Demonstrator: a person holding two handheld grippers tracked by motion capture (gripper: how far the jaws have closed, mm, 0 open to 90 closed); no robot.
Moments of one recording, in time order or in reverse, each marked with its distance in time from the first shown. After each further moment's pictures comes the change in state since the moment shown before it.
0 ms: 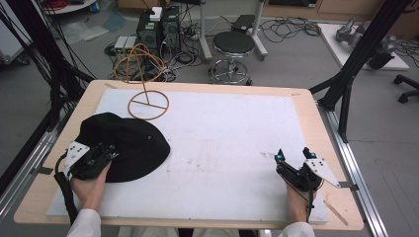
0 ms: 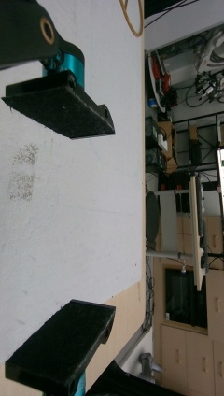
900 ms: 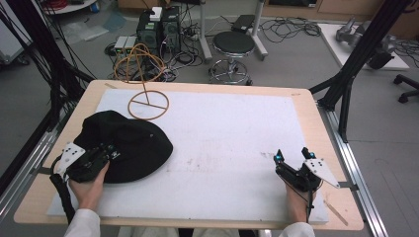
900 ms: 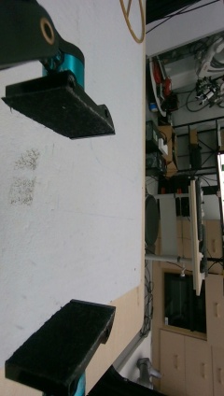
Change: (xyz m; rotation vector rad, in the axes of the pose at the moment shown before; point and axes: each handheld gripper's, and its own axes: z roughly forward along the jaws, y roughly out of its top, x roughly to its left) left arm -0.007 0.011 -0.014 -0.085 -0.096 0.011; right arm 0.002 0.000 0.000 -0.002 0.021 -0.015
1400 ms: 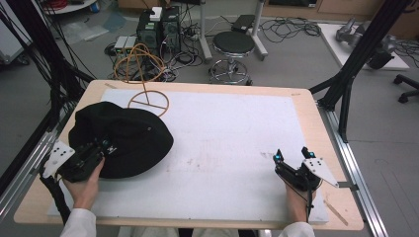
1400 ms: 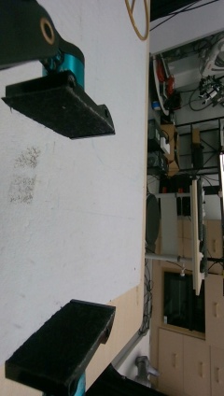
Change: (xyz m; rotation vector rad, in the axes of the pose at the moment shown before) left arm -0.007 0.027 -0.014 -0.119 -0.046 0.031; right arm 0.000 0.000 0.002 0.004 -0.007 -0.019
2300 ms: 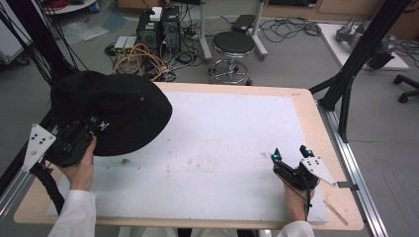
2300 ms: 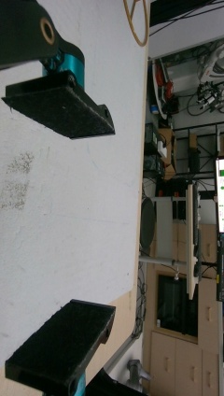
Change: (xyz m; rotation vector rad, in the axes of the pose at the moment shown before) left arm -0.008 0.065 0.011 -0.251 -0.009 0.066; right arm 0.005 0.002 0.002 -0.019 0.022 -0.019
